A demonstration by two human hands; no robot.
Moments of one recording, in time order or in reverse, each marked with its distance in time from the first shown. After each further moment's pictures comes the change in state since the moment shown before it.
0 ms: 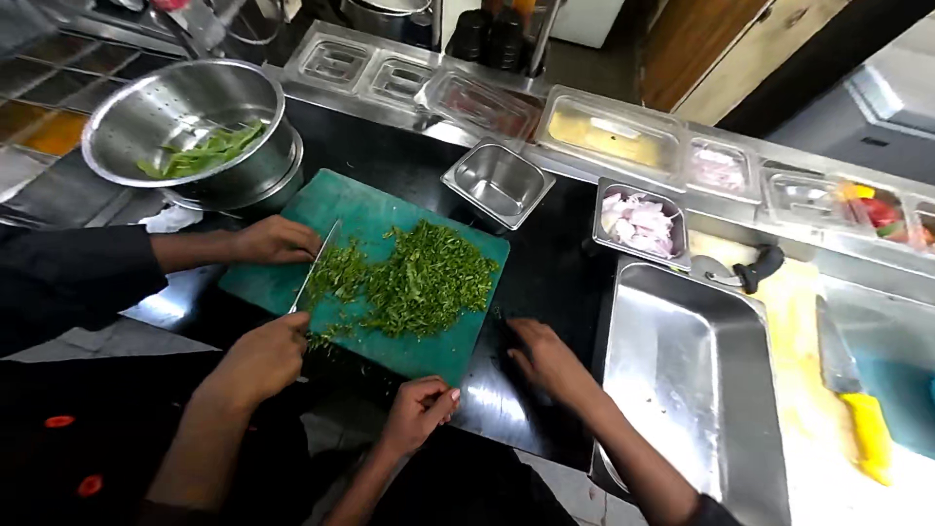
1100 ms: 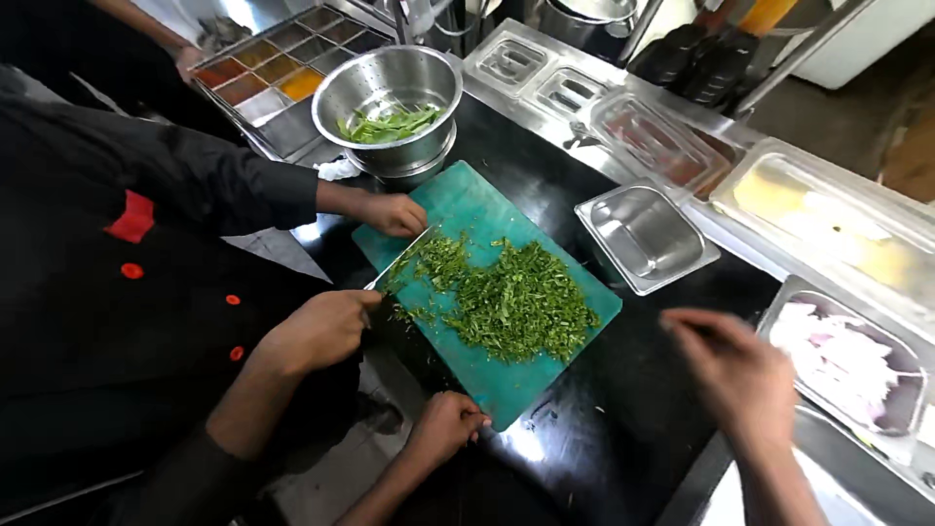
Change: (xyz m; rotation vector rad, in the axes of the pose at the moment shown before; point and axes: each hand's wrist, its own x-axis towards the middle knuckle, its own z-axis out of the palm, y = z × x) left_hand 0.008 0.050 -0.012 0.405 -0.032 -0.808; right_hand 0.060 -0.002 -0.109 0.135 0.579 -0.367
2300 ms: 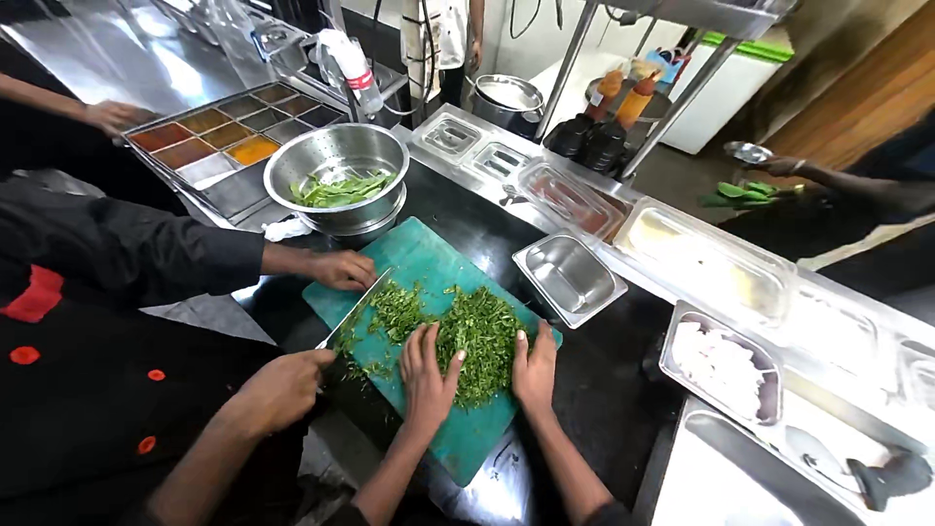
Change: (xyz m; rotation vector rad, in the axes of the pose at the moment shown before) left_hand 0.097 0.044 -0.015 0.062 0.993 0.439; right_hand -0.003 0.019 0.169 0.045 0.115 0.325
